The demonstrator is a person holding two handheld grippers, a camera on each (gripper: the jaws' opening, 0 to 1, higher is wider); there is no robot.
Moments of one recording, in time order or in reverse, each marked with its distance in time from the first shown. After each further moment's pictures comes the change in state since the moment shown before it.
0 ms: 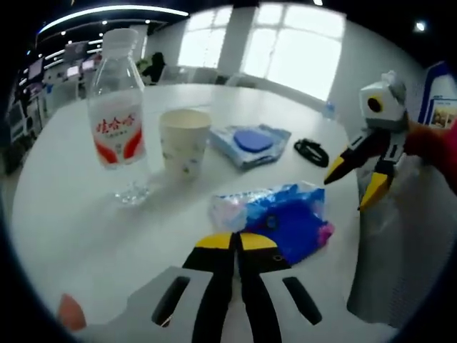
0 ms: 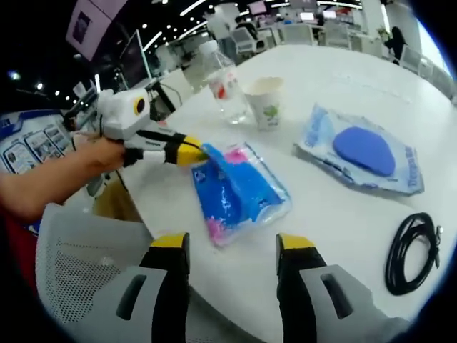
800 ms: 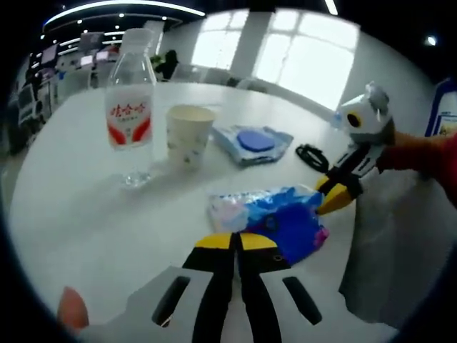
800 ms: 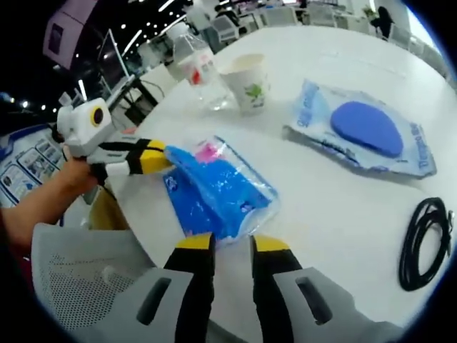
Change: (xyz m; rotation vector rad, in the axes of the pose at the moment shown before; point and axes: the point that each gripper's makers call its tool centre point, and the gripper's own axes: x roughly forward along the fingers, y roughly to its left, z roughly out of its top) left arm -0.010 -0.002 -0.011 -0.063 -0.013 0.028; right arm 0.021 -0.011 -0.007 0.094 0.060 -0.027
